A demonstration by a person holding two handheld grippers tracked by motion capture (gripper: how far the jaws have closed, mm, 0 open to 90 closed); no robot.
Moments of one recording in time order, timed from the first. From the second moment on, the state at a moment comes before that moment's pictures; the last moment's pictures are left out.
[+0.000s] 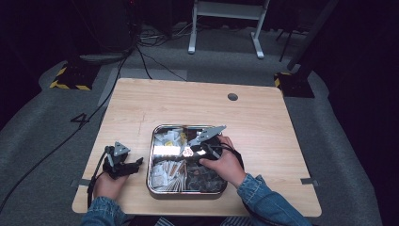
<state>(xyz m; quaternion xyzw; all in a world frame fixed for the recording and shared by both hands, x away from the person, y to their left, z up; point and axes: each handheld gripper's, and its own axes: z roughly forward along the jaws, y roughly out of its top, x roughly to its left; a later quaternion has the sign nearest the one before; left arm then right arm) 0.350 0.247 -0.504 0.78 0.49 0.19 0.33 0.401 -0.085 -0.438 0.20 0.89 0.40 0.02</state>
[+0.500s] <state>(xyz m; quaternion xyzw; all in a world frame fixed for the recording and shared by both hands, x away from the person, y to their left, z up) 0.350 0.247 -0.504 0.78 0.49 0.19 0.33 0.396 -0.079 -0.441 0.20 0.89 0.41 0.04</state>
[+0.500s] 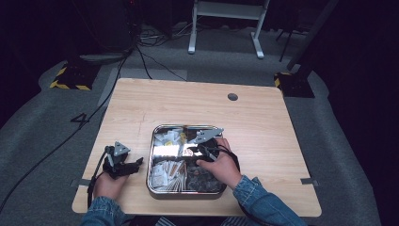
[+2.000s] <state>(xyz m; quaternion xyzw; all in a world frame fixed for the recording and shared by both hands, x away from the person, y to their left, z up) 0.350 0.247 -0.504 0.78 0.49 0.19 0.33 0.404 -0.117 -0.386 0.22 0.86 0.45 0.08</state>
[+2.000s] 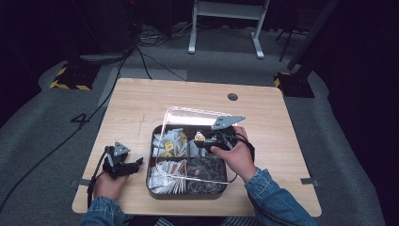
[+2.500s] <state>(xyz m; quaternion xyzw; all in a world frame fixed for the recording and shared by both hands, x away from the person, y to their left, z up) 0.350 0.247 -0.504 0.78 0.49 0.19 0.33 0.420 -0.157 -0.376 0.26 0.85 0.44 0.11</state>
